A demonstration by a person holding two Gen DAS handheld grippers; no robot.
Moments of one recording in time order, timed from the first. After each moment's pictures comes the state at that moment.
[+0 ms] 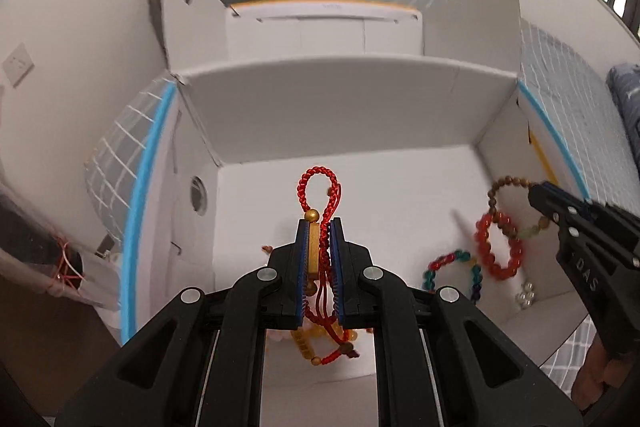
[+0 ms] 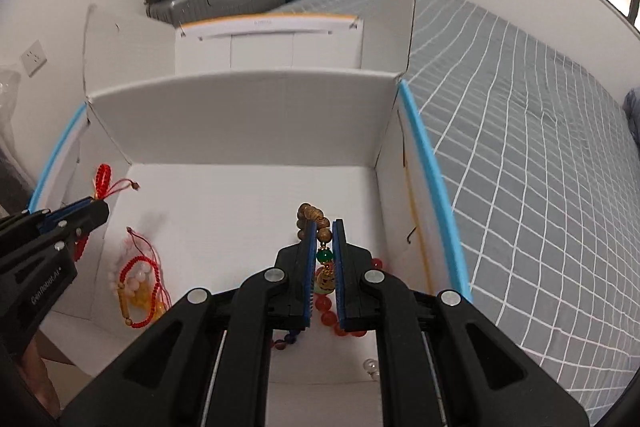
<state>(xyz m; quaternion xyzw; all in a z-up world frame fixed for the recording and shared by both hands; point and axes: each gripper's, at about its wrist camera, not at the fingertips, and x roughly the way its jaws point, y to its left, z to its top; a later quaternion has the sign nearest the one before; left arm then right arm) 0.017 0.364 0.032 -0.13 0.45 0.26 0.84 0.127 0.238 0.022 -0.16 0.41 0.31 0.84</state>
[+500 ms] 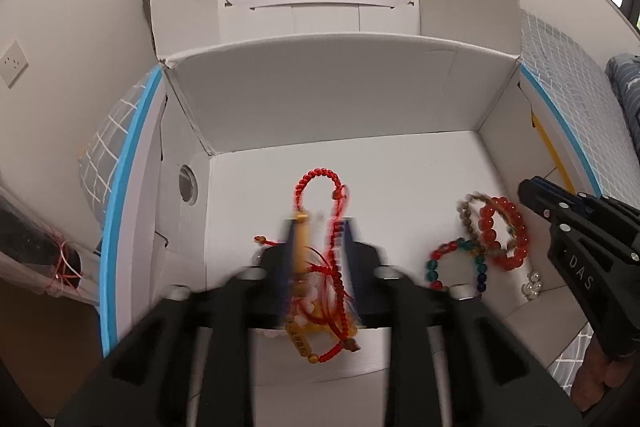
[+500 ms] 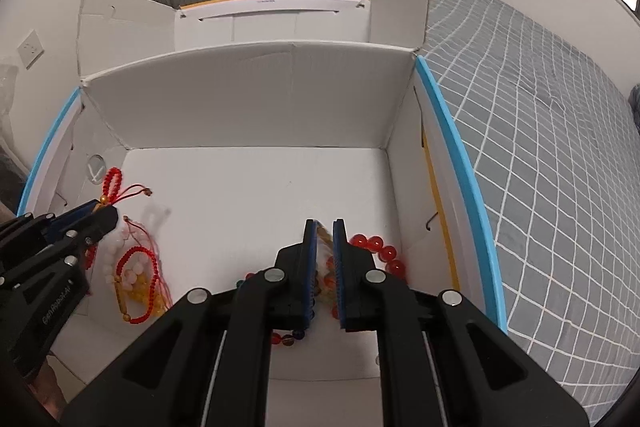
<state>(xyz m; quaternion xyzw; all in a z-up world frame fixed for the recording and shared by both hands) 0.015 0.357 0.025 -0.13 0.46 0.26 0.84 0.127 0.240 0.015 -0.15 0.42 0.33 0.83</state>
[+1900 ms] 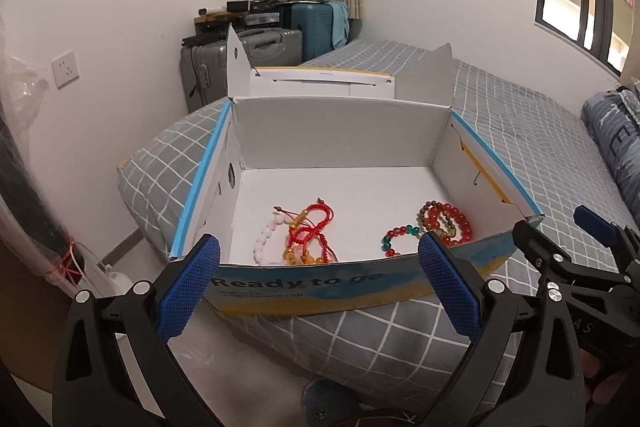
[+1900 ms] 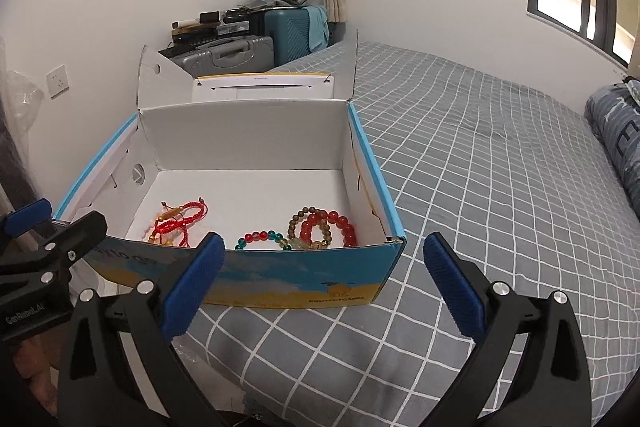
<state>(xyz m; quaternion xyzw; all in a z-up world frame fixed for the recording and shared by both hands) -0.099 0.270 0.064 -0.11 0.31 0.29 0.90 0.022 0.130 0.047 -0.10 0.29 0.30 0.90</state>
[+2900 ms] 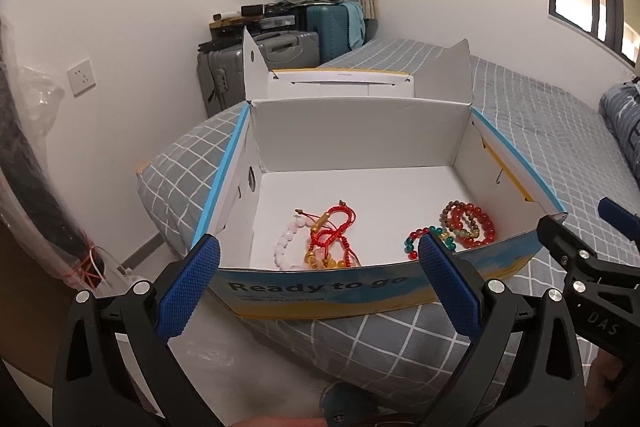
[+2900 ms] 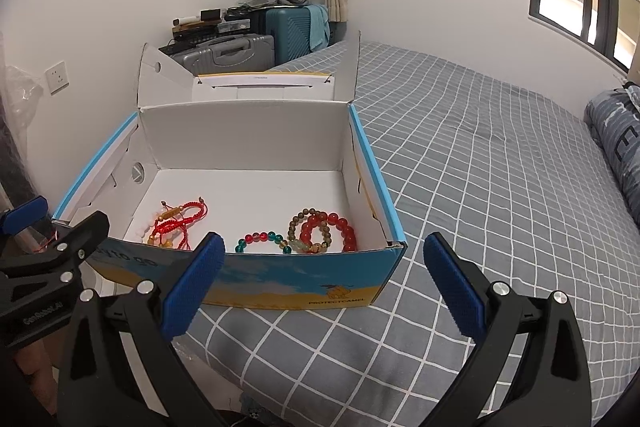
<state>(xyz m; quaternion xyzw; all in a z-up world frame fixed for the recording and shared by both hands) -0.094 0.272 0.060 -0.09 0.31 0.33 0.89 0.021 0.133 0.051 -0.11 0.29 0.30 0.90</state>
